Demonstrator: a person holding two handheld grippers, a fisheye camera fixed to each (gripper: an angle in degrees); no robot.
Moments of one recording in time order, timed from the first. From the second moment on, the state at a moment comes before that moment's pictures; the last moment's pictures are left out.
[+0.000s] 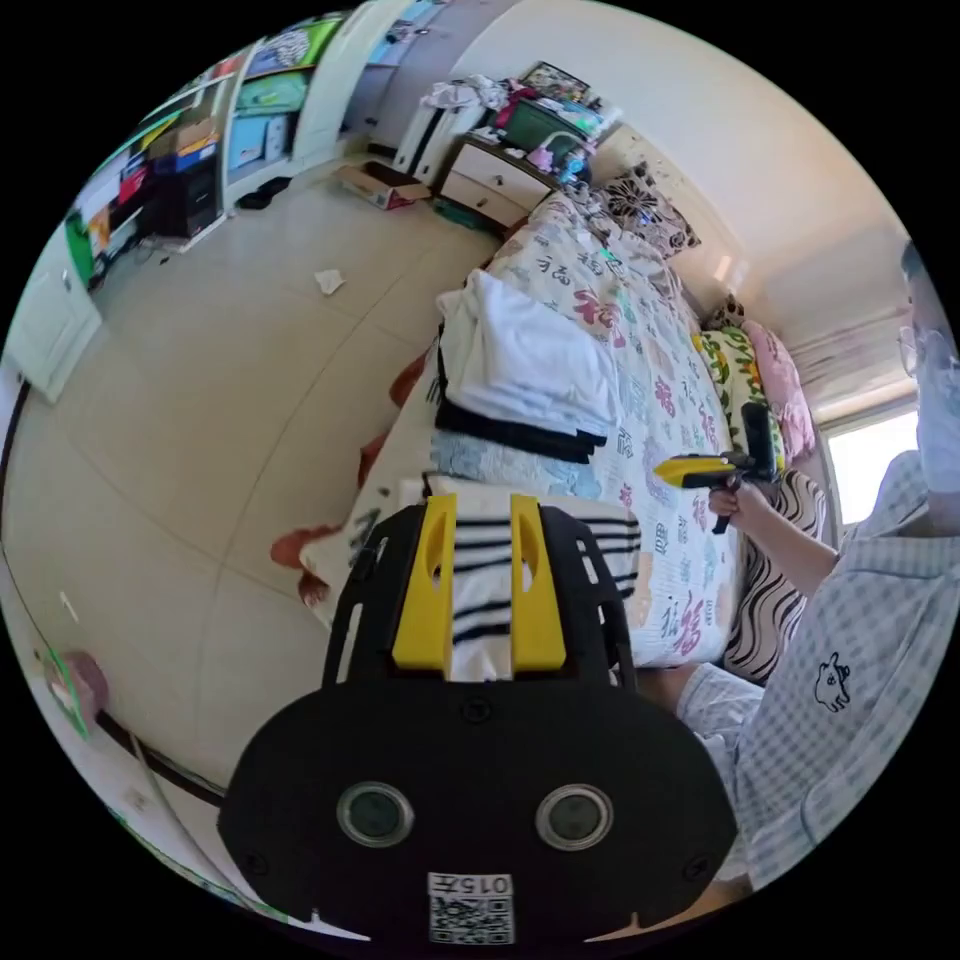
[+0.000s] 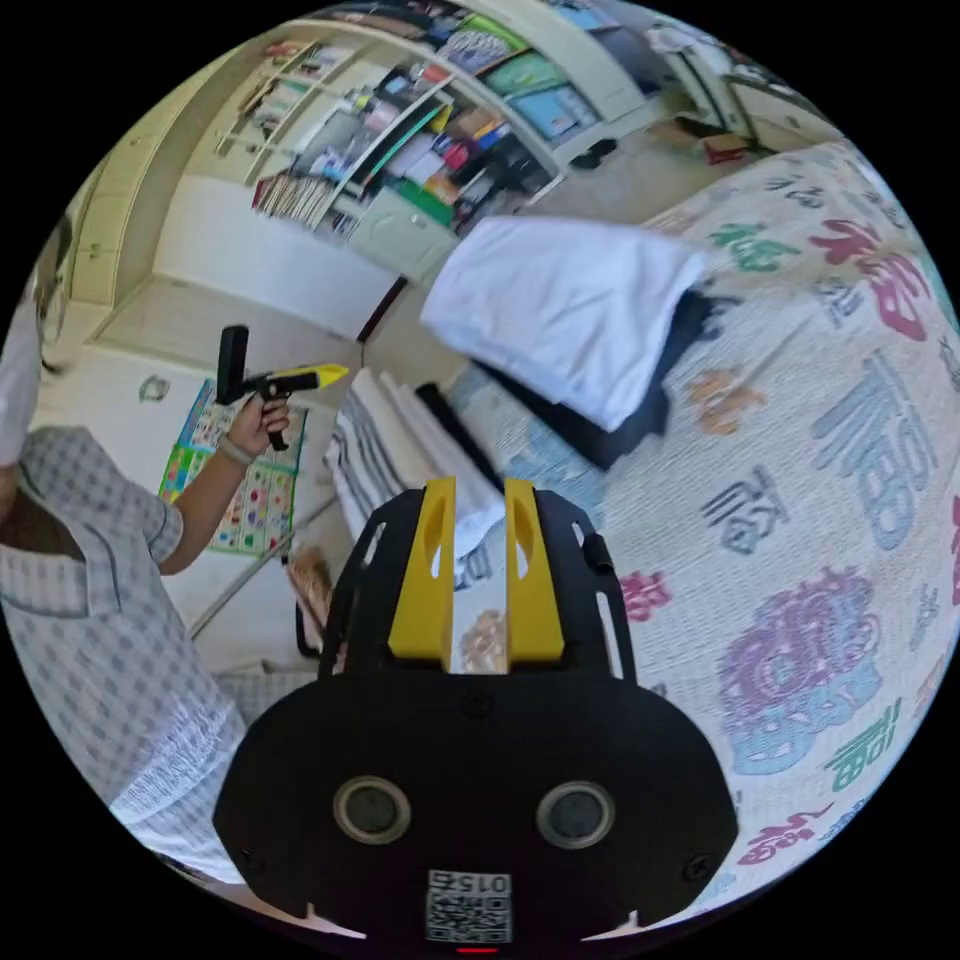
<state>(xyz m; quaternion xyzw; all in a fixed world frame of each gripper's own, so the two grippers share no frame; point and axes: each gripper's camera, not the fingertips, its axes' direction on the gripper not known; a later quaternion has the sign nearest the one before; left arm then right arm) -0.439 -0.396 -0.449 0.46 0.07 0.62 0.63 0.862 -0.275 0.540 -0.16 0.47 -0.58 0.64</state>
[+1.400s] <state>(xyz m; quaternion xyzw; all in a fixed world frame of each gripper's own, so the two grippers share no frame) -0.163 -0.110 0.133 -0.01 0.14 0.90 0.40 1.011 0.036 0.196 0.11 0.36 -0.61 0.69</state>
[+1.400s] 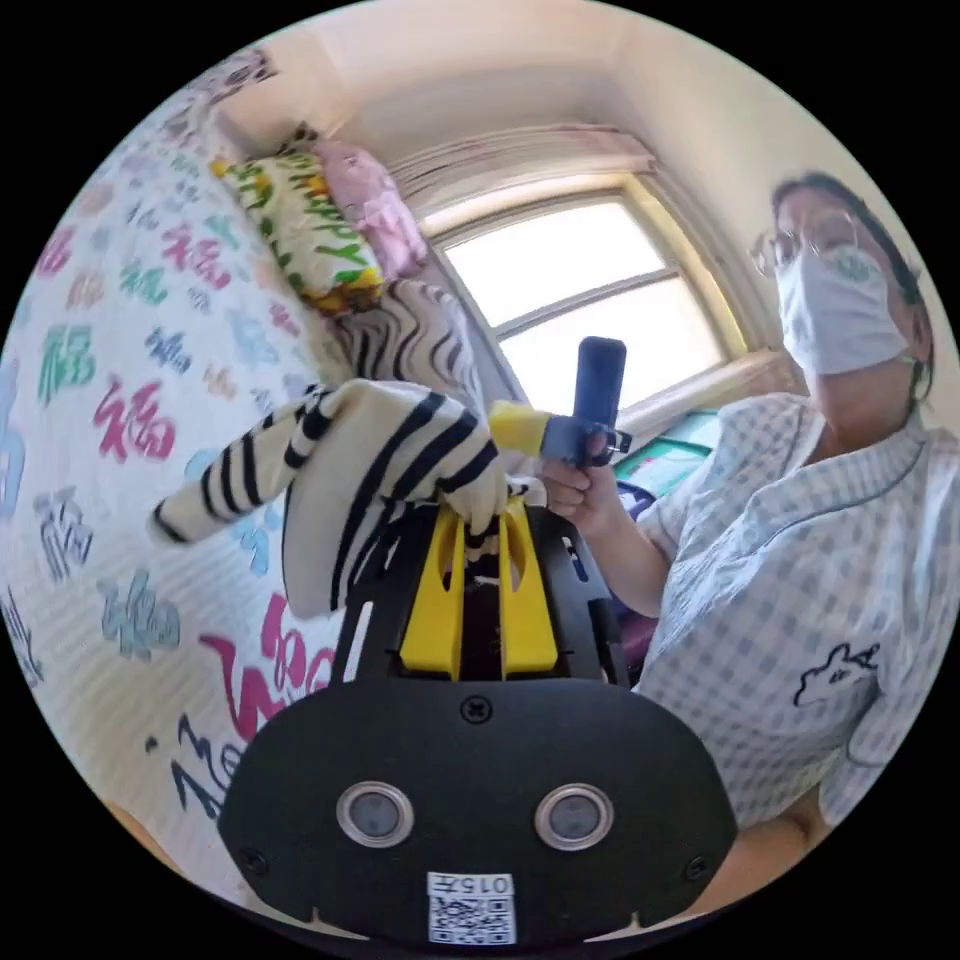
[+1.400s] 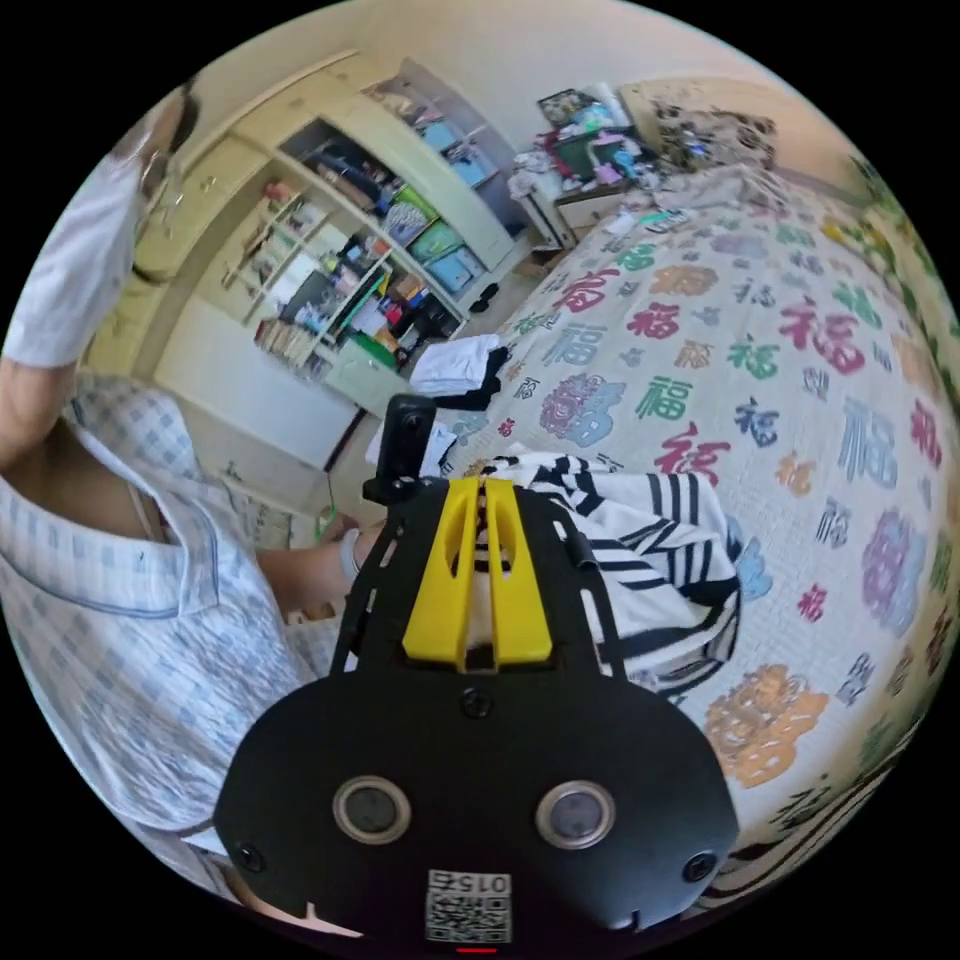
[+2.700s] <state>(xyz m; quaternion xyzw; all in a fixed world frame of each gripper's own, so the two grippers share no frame) -0.023 -0.120 0.151 0.20 -0.02 0.89 0.42 1.025 0.144 -0.070 0.36 0.53 -0.35 0.68</state>
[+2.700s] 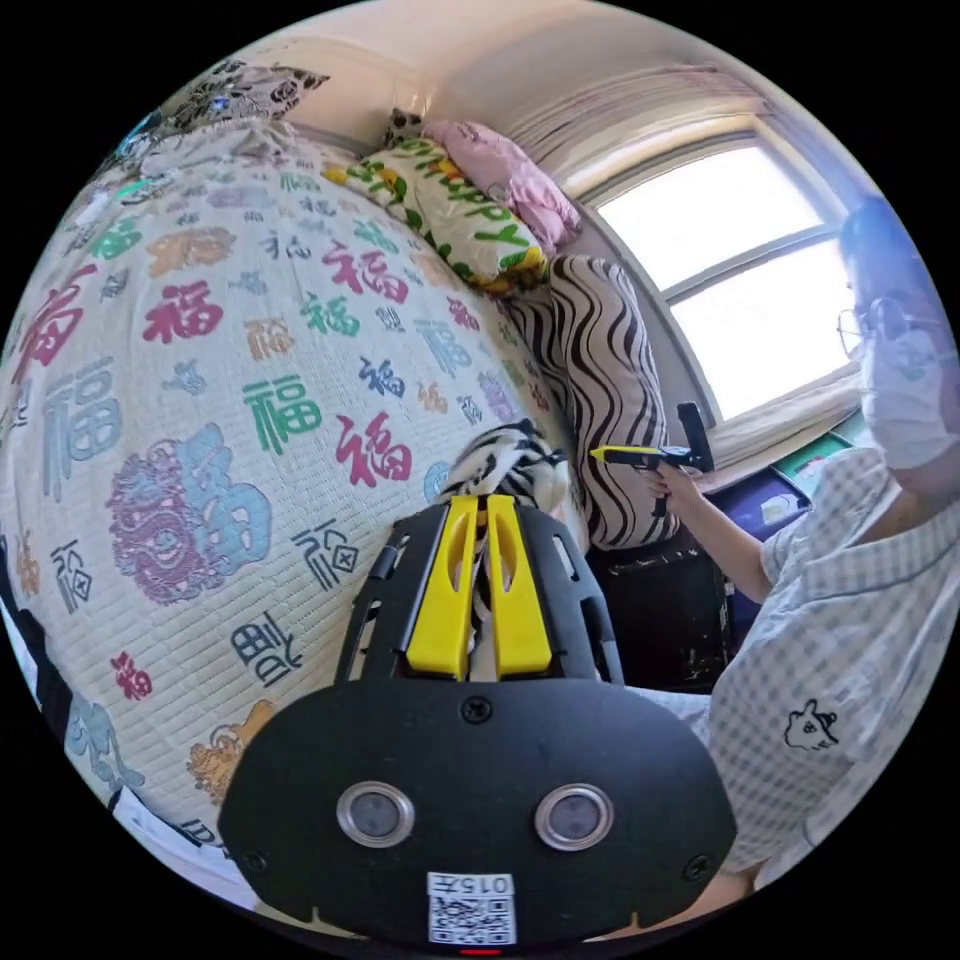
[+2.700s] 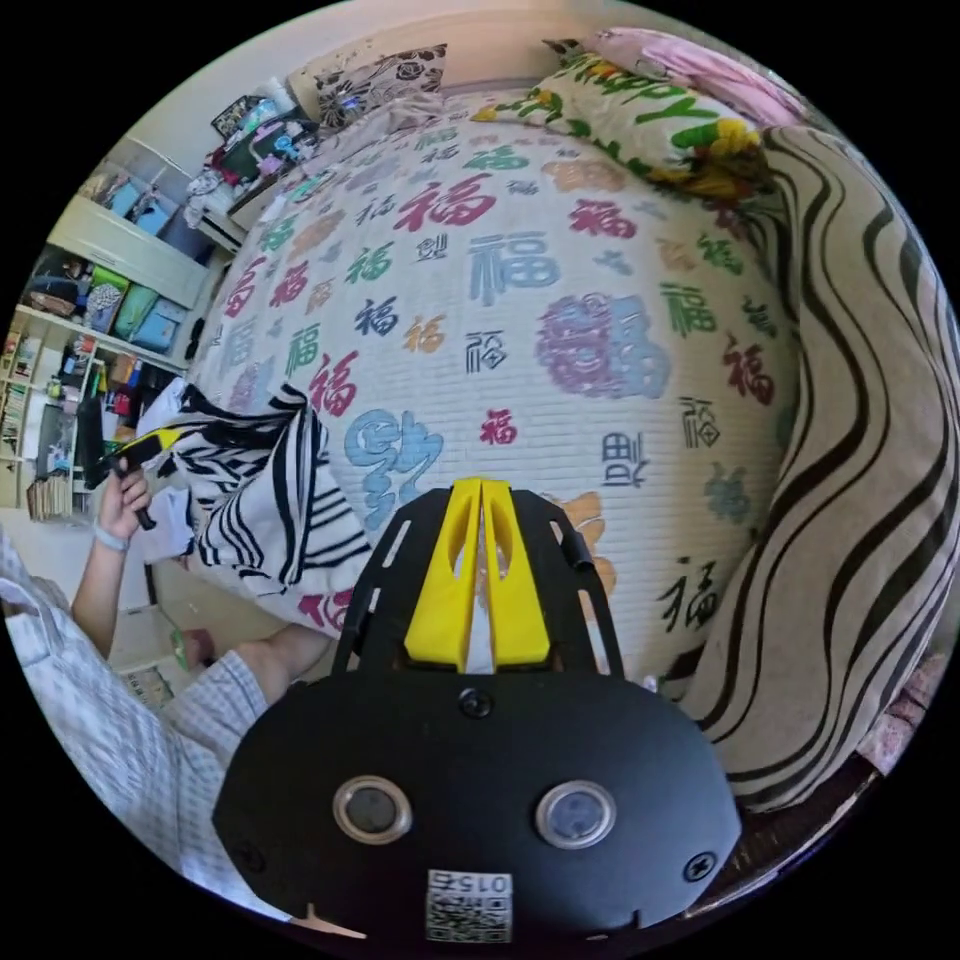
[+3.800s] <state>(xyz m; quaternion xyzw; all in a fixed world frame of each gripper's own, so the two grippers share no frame) 0.006 -0.118 0.261 0.01 0.07 0.92 0.38 1.020 0.199 -0.190 0.30 0.38 -0.46 0.74</state>
